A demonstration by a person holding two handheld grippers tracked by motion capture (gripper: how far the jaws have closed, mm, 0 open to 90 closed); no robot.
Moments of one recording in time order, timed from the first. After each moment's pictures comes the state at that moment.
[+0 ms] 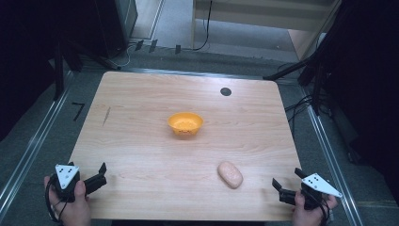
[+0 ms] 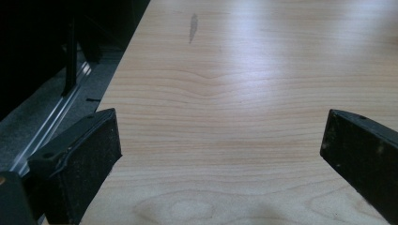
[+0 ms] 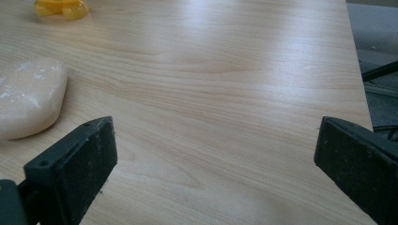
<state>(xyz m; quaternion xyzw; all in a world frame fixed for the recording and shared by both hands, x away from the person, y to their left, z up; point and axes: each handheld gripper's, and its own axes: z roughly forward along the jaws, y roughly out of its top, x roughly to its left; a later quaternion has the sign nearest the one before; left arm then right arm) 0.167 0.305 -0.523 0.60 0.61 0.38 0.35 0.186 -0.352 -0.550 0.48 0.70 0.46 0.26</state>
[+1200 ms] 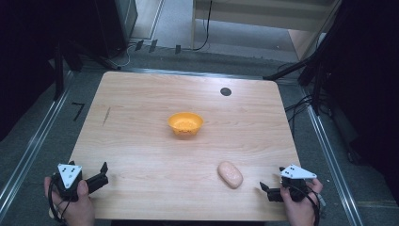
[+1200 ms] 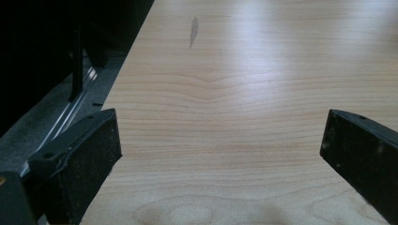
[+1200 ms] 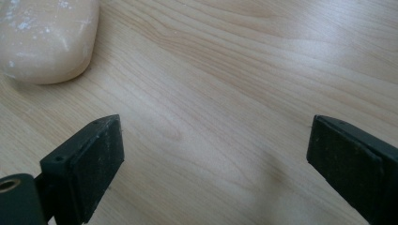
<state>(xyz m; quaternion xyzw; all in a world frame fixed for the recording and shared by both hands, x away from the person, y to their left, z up) 0.168 0.302 -0.523 0.60 0.61 0.39 0.35 0.209 -0.314 -0.536 0.43 0.81 0.34 0.19</state>
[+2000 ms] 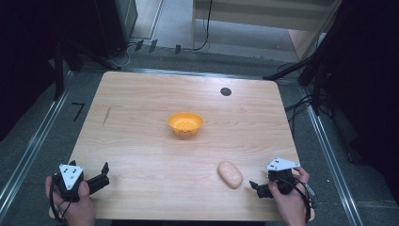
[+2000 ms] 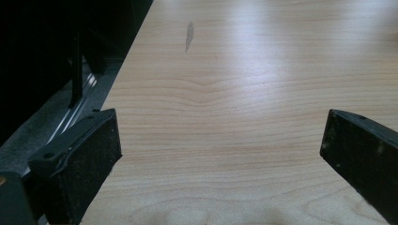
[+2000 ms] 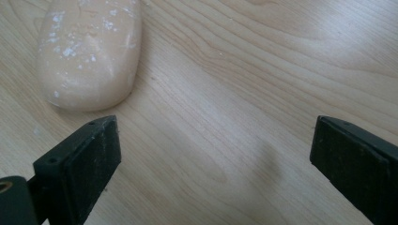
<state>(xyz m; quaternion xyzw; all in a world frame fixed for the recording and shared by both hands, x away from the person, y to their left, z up) 0.167 0.299 -0.524 0.60 0.60 0.40 0.35 0.226 -0.278 -0.523 0.40 0.85 0.31 0.15</state>
